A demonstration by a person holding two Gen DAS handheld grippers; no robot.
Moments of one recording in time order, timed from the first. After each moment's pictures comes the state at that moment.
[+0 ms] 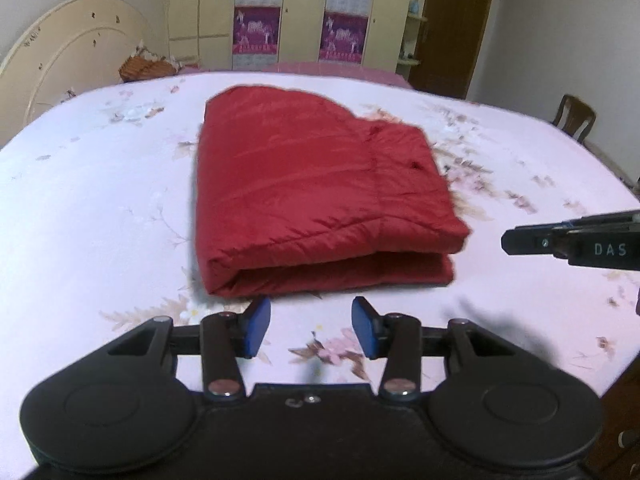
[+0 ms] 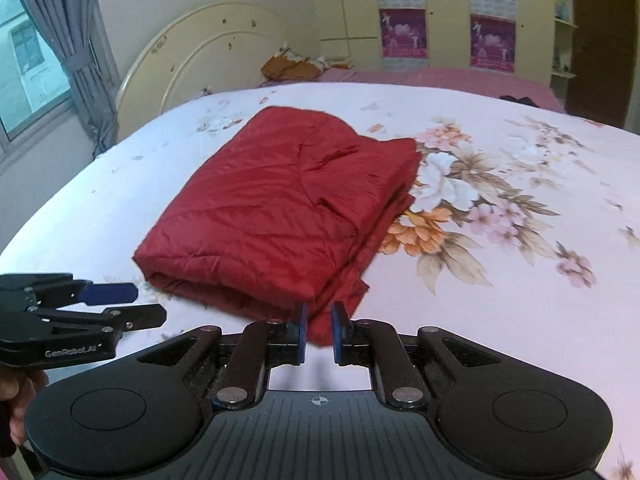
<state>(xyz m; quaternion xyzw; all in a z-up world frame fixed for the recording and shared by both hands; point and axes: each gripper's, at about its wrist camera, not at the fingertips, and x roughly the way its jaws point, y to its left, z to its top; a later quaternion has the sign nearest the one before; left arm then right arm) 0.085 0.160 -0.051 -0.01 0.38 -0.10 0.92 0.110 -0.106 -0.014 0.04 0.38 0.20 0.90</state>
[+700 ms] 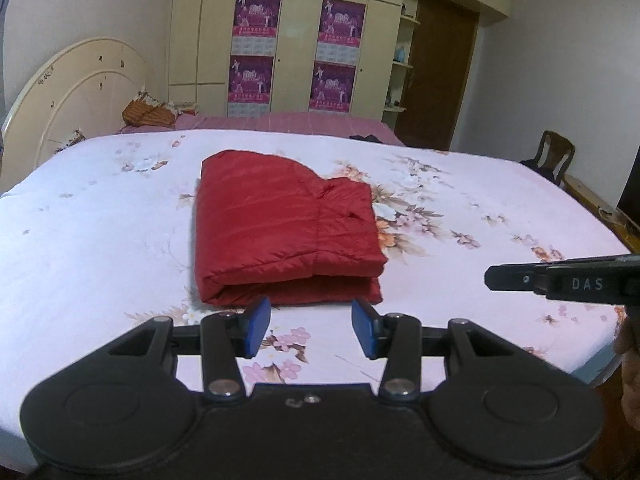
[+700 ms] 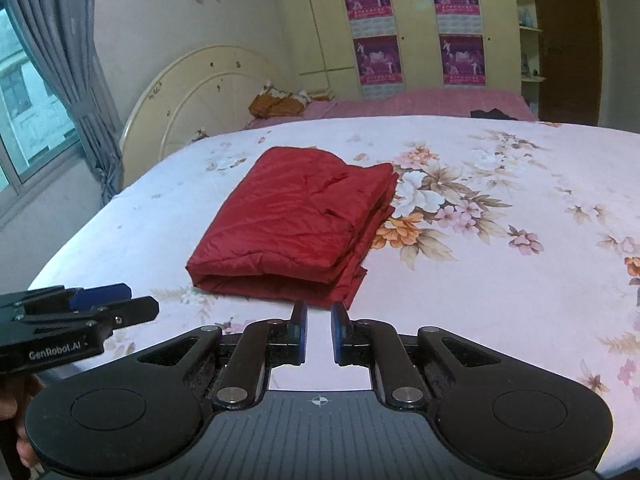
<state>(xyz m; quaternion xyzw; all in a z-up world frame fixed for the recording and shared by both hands) 0.000 0.143 0.015 -0.03 0.32 -0.10 0.94 0.014 -0.120 0.041 0.08 0.34 0.18 0.92</state>
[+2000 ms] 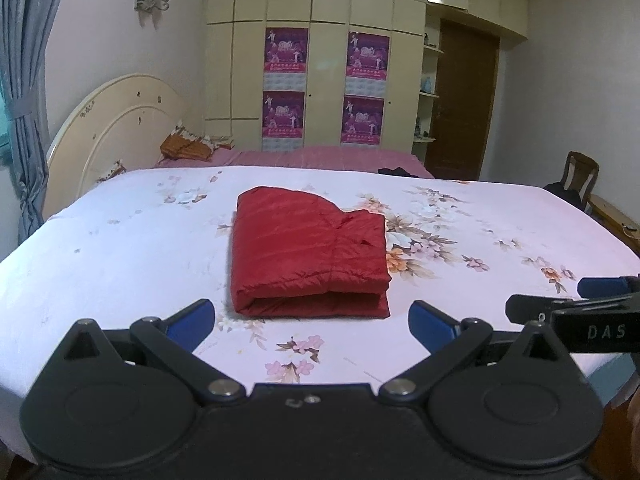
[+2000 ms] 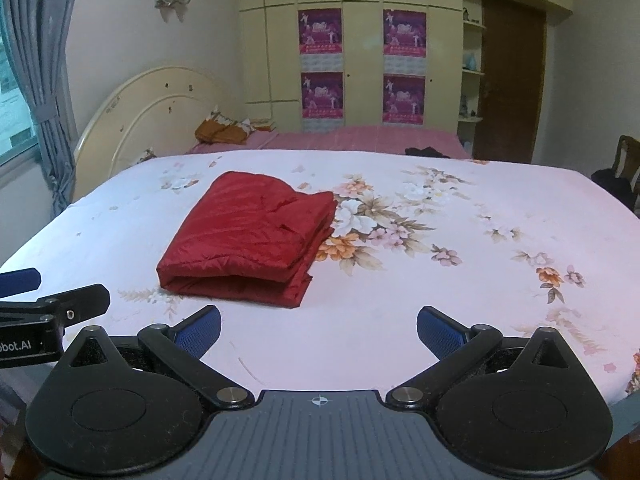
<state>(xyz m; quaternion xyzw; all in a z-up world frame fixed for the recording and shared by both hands) -0.057 0.128 0.046 -0.01 0.27 -0.04 0.96 -0.055 -0.111 0.060 0.04 0.30 0.07 0.95</state>
